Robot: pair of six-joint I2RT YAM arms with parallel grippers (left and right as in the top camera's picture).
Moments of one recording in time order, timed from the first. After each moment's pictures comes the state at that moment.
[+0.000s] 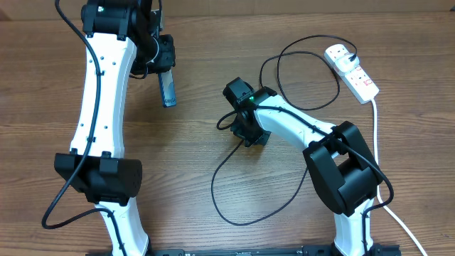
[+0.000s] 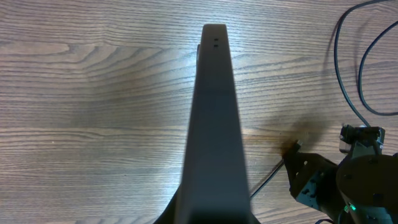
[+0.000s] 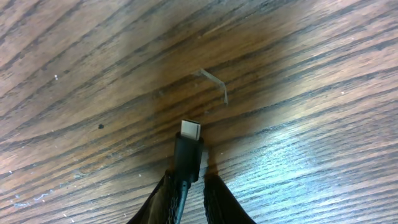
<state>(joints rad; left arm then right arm) -0.14 2.07 2.35 -1.56 0.10 -0.23 0.60 2.10 1.46 -0.85 0.03 1.06</state>
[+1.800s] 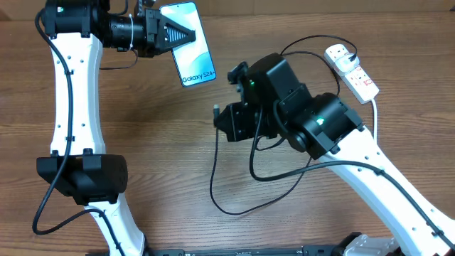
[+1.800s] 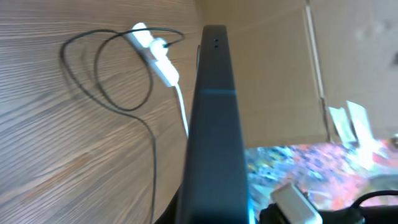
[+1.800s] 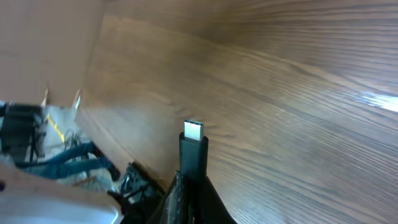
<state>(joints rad) 0.03 2.07 2.35 -1.43 1.17 -0.06 0.69 1.51 1.61 -0.97 -0.39 0.52</state>
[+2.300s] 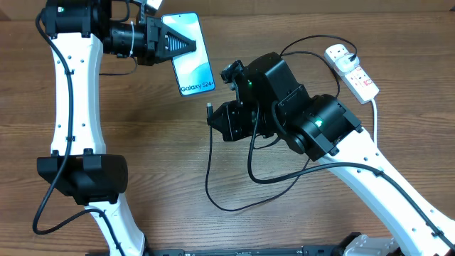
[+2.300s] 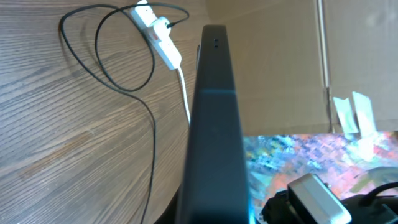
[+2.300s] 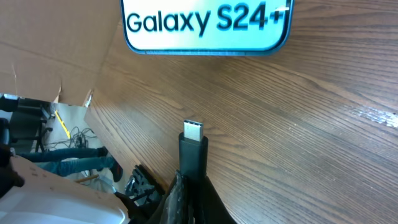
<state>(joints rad) 0.02 2.07 2.35 -1.57 1.14 0.04 0.70 1.51 1.61 -0.91 -0.41 0.50</state>
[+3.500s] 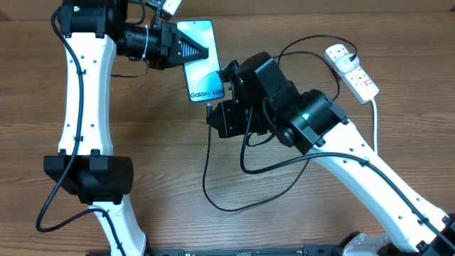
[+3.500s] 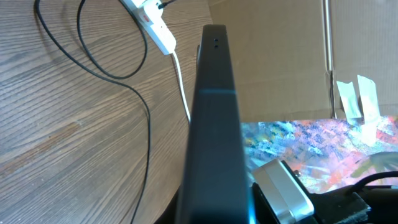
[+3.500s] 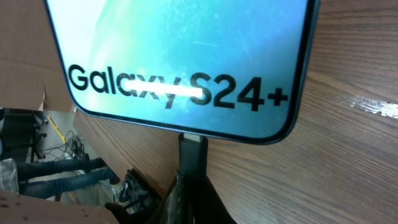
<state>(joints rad) -0.03 2.07 2.35 -1.60 1.13 0.05 0.70 1.56 1.61 -0.91 -0.38 0.53</state>
